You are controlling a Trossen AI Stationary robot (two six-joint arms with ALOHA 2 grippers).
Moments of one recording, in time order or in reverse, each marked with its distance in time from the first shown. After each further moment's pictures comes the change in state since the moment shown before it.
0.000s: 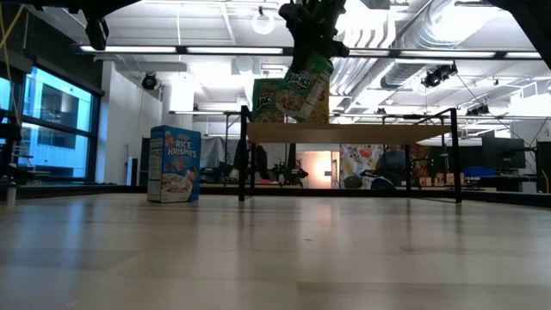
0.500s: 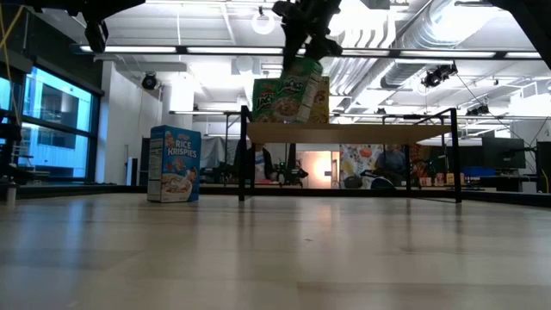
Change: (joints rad) left arm 0.000 0.000 0.000 -0.024 -0.001 0.000; right arm 0.000 0.000 0.000 0.107 0.019 0.002
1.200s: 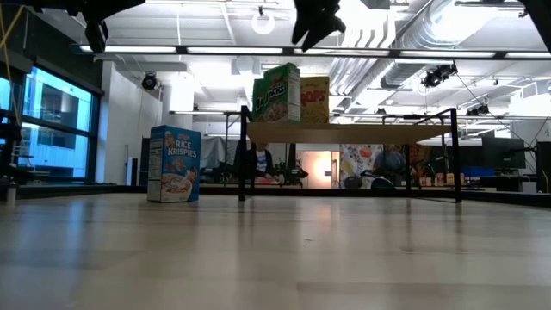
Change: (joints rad) left arm 0.000 0.000 0.000 0.001 0.000 0.000; right arm 0.062 -0.087 0.021 -0.051 0.074 -0.182
